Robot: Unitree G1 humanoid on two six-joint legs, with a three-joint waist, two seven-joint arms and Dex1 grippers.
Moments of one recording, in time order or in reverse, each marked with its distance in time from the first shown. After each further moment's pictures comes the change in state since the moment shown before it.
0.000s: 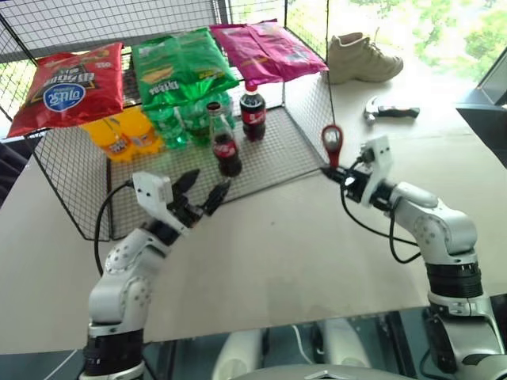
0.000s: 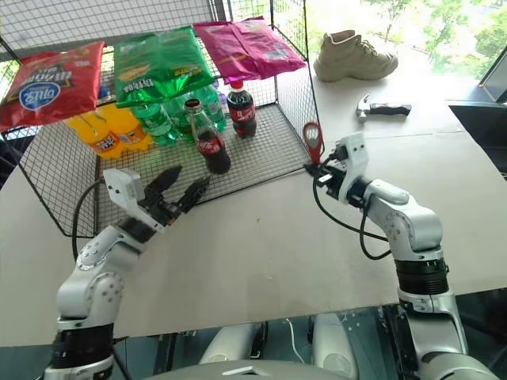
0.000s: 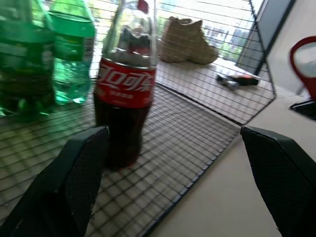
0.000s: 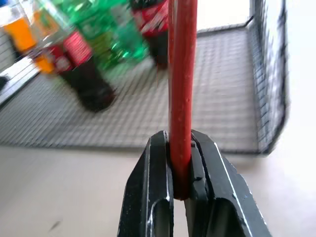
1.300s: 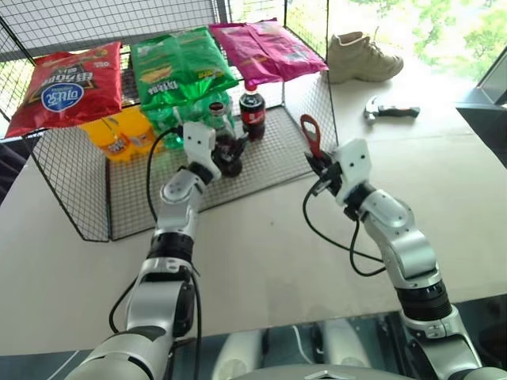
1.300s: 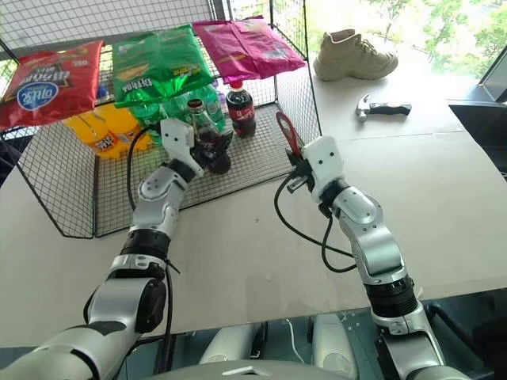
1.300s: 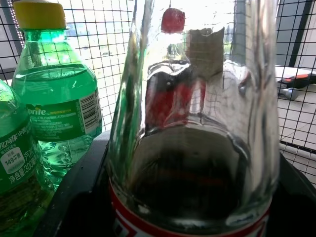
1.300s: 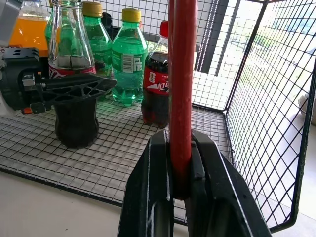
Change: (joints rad) left arm -0.532 -0.060 -0.087 0.796 0.248 -0.385 -0.108; right arm 0.079 0.104 0.178 -0.092 -0.307 -0.291 -0.078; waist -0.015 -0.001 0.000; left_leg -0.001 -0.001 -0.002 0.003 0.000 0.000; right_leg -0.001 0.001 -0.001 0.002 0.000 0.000
